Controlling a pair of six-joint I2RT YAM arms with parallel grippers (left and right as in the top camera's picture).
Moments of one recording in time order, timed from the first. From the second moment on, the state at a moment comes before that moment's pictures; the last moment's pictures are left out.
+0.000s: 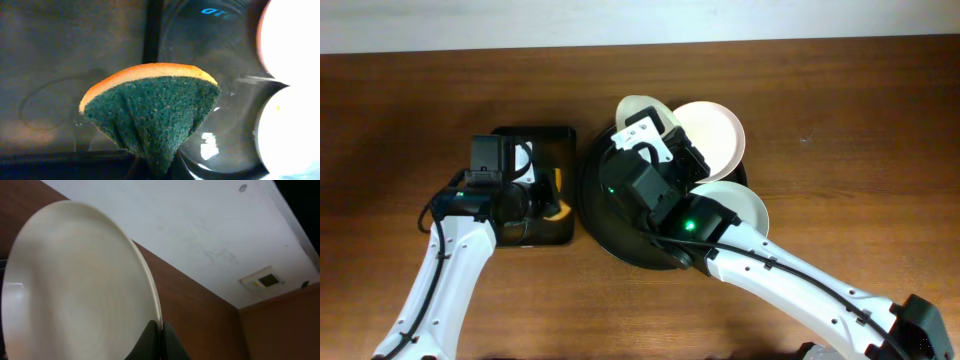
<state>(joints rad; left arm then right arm) -0.06 1.40 1.01 -0.72 0.28 -0.30 0.87 1.55 1.28 -0.40 1.01 -0.14</state>
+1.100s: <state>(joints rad) -0.18 1.53 1.01 -0.31 0.90 -0.21 0.87 1.38 1.28 -0.40 0.71 -0.03</state>
